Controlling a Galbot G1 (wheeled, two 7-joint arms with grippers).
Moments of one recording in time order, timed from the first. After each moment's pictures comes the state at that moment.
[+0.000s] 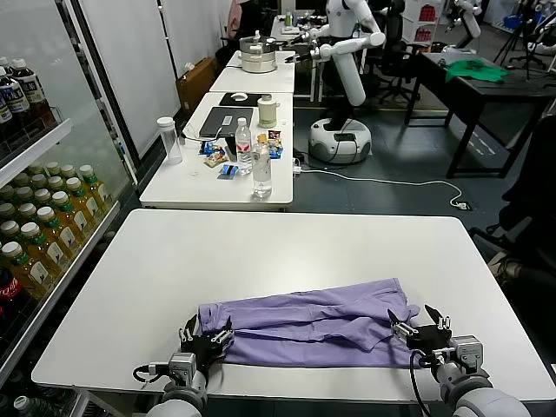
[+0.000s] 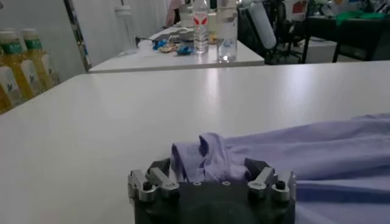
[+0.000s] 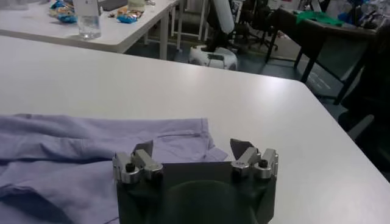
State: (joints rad) left arm 1.40 -1.20 -0.20 -2.00 -0.34 0.41 -0.45; right arm -1.53 1.04 0.60 2.20 0.49 -0.58 0.17
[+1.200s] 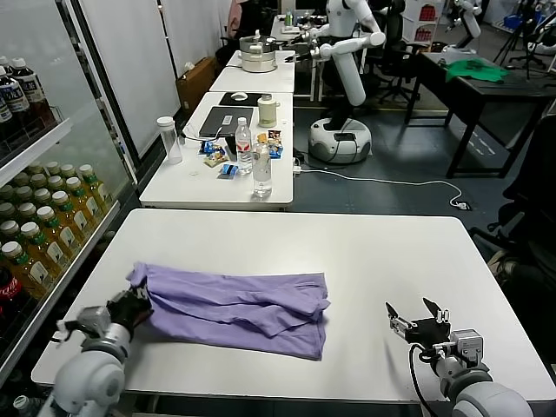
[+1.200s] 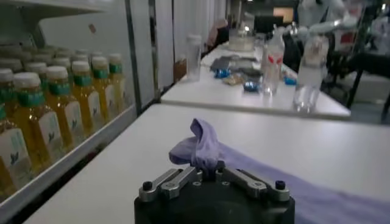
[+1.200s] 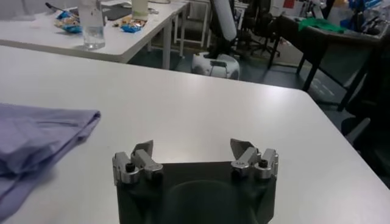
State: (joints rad) left arm 1.31 -1.00 -0.54 -2.01 -0.73 0.43 -0.39; right arm -1.50 1.03 0.59 2.20 0.51 -0.58 0.17
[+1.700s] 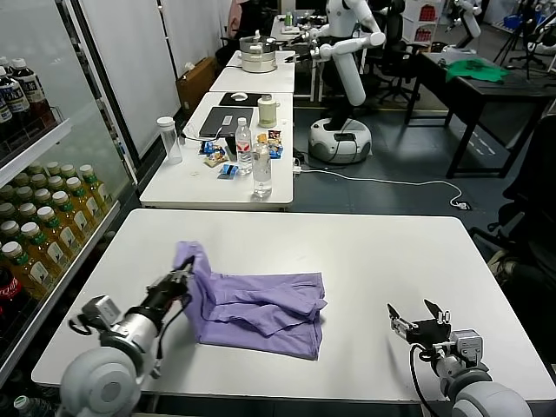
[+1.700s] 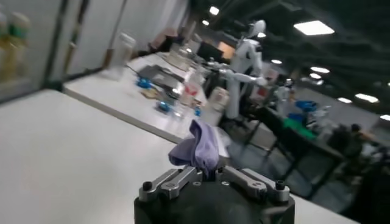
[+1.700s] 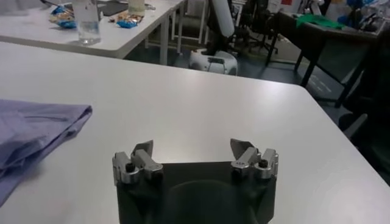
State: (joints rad) left arm 1.27 -1.07 -0.46 -2.20 -1.08 0.43 -0.37; right arm -1.50 1.03 0.60 2.18 0.50 -0.58 0.17
